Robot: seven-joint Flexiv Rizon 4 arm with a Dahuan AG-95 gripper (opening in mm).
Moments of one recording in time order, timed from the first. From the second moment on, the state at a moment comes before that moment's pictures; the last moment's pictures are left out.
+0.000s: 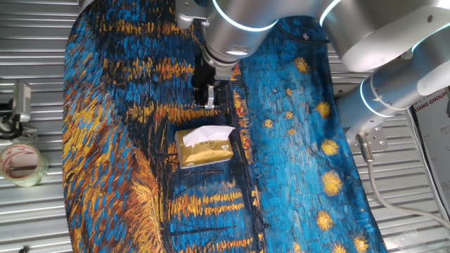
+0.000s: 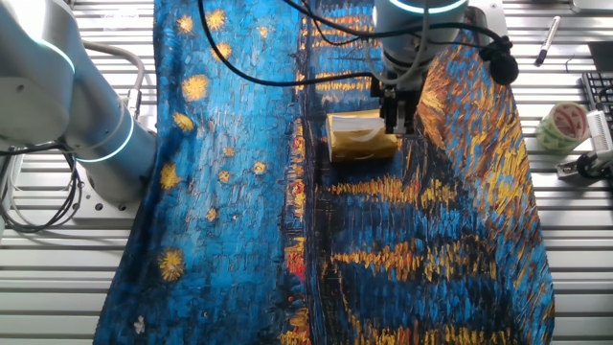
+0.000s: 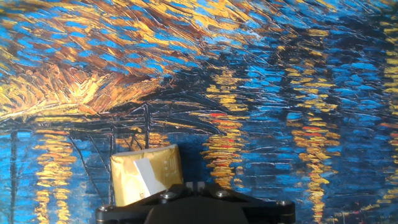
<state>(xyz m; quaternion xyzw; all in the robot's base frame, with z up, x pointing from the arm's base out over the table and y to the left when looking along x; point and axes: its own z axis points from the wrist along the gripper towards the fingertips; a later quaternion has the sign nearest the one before) 0.501 0.001 0.170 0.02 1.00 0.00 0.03</state>
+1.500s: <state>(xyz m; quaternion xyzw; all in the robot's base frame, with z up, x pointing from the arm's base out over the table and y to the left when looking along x) 0.485 0.025 0.166 0.04 1.00 -0.02 0.04</state>
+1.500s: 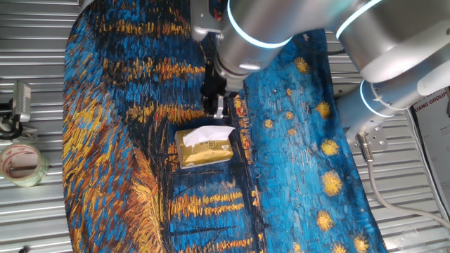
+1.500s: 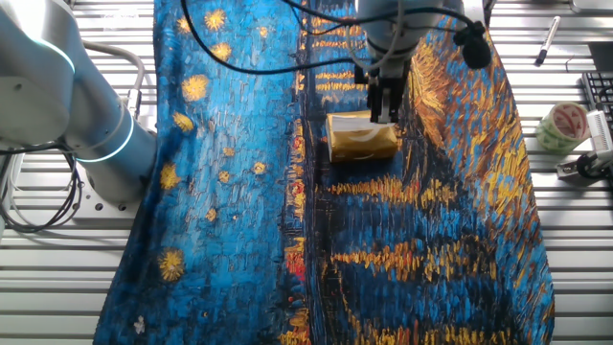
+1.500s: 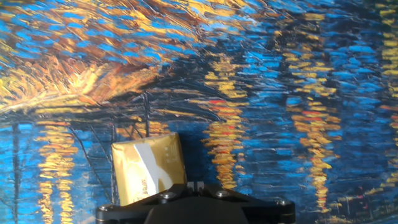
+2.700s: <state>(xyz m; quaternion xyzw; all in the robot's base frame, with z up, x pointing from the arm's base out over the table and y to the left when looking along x) 0.481 0.032 0.170 0.05 1.00 -0.01 0.05</state>
